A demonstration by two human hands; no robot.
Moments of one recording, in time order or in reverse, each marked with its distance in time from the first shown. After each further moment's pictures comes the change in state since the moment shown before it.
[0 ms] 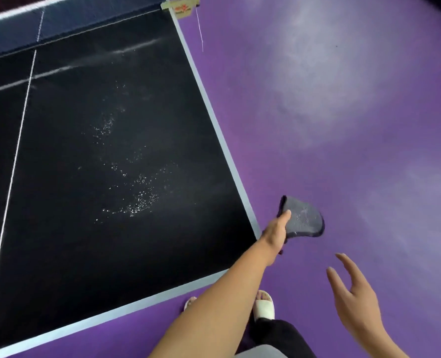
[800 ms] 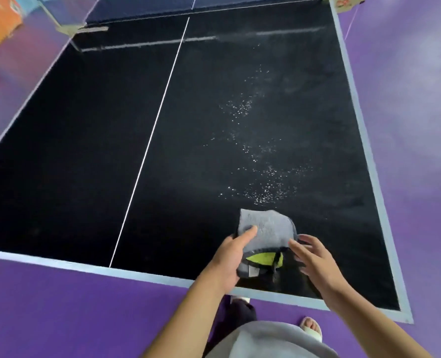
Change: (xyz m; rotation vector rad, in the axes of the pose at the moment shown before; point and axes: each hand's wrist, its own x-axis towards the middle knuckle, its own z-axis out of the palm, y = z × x) left_hand -0.187 -0.071 -0.316 -0.732 0.374 0.046; right_hand -0.080 -0.220 0.243 0.219 -0.662 -0.062
